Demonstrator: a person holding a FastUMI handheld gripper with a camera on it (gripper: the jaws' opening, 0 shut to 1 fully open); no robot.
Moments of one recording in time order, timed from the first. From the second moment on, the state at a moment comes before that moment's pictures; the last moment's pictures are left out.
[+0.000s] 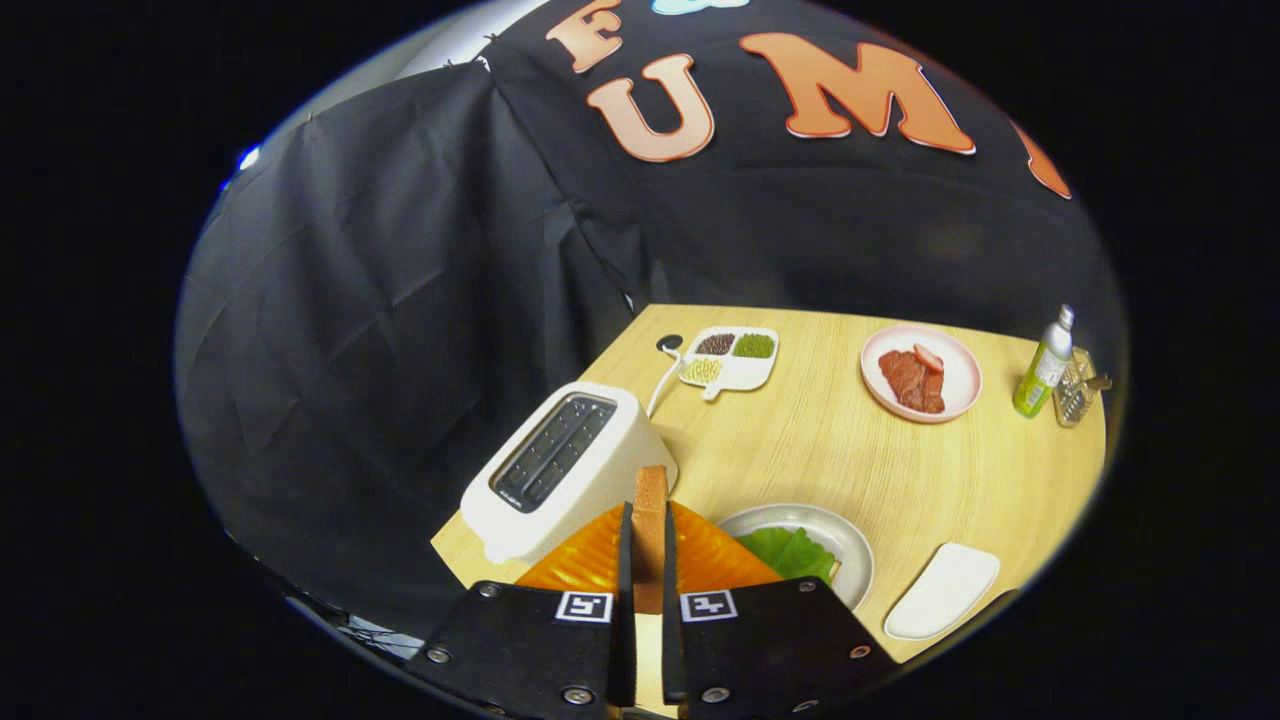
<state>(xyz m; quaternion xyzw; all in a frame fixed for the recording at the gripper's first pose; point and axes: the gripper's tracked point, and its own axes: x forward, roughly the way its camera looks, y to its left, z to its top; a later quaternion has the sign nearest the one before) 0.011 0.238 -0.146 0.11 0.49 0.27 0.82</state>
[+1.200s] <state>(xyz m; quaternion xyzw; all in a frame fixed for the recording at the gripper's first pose) -0.006 0.140 -0.274 -0.01 0.49 0.24 0.84</state>
